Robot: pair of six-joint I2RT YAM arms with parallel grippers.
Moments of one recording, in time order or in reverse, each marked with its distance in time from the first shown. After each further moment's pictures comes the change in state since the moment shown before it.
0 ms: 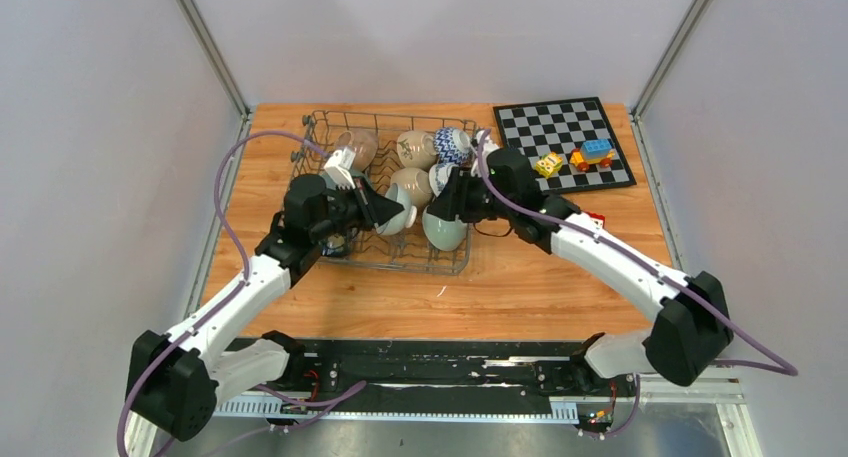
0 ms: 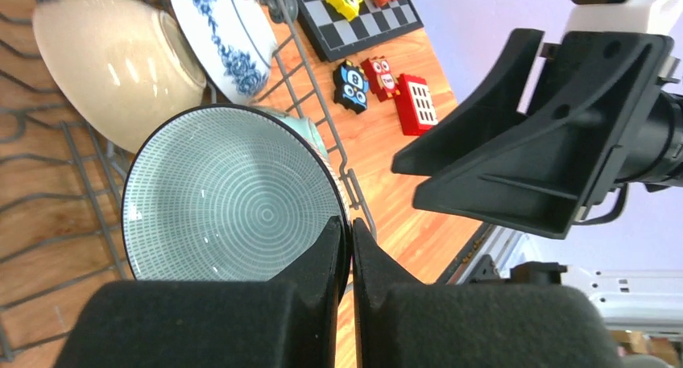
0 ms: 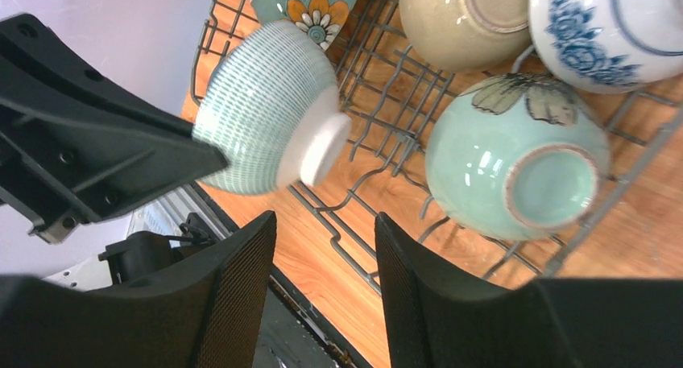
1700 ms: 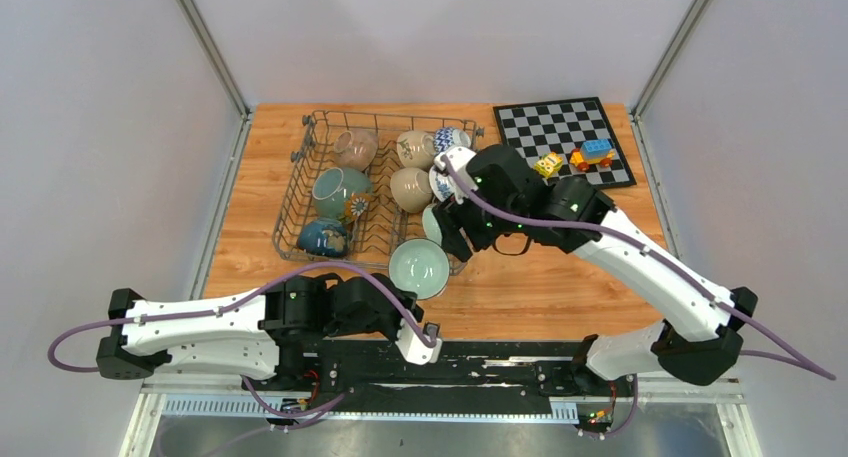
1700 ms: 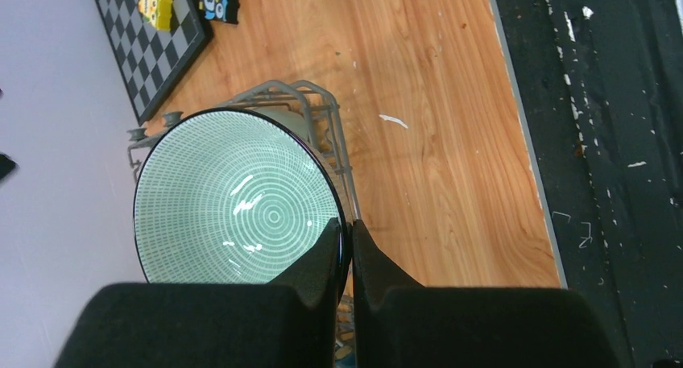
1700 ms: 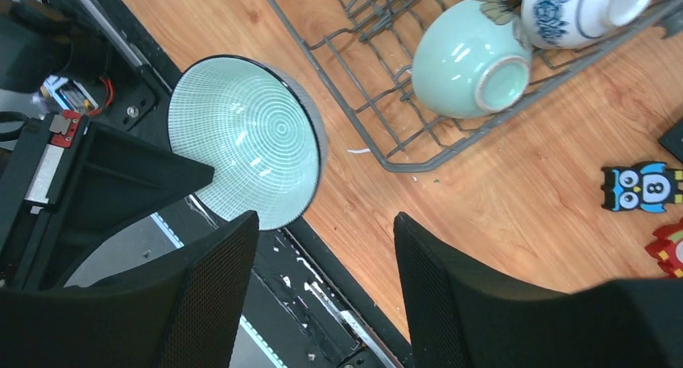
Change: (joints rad) left arm -0.995 -0.121 0.208 -0.780 -0.627 1.476; right arm 0.273 -0.056 0.540 -0.868 0.222 -0.483
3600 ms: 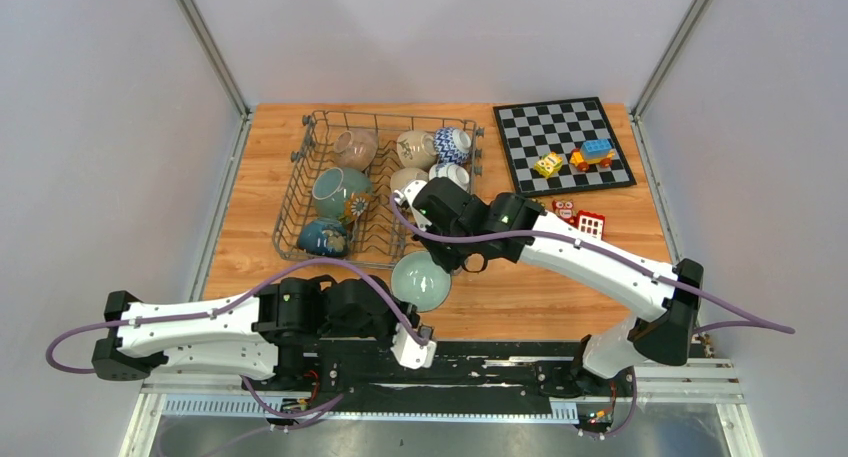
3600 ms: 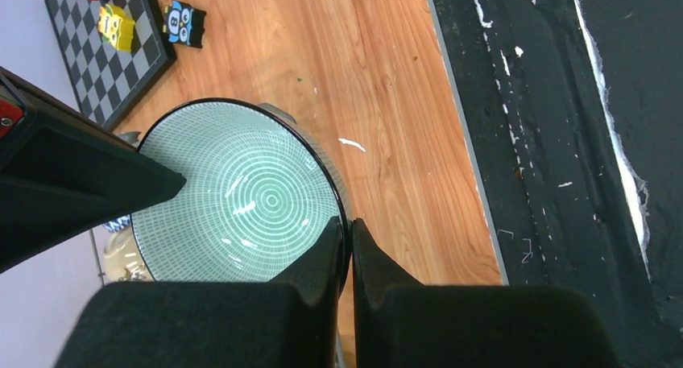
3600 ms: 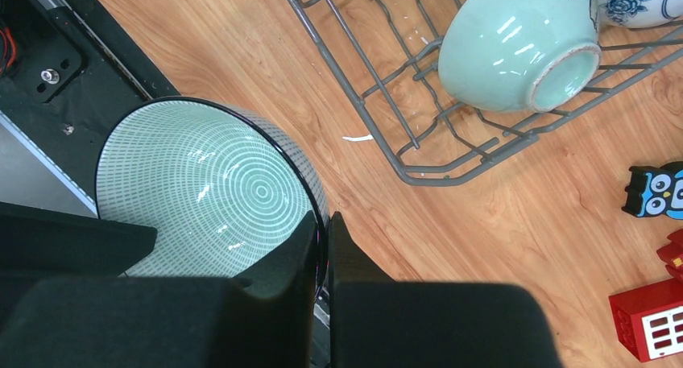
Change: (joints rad) left arm -0.005 -0.041 -0.024 -0.009 0.114 -0.072; right arm 0.142 0.169 -0.093 0.065 0.117 0.005
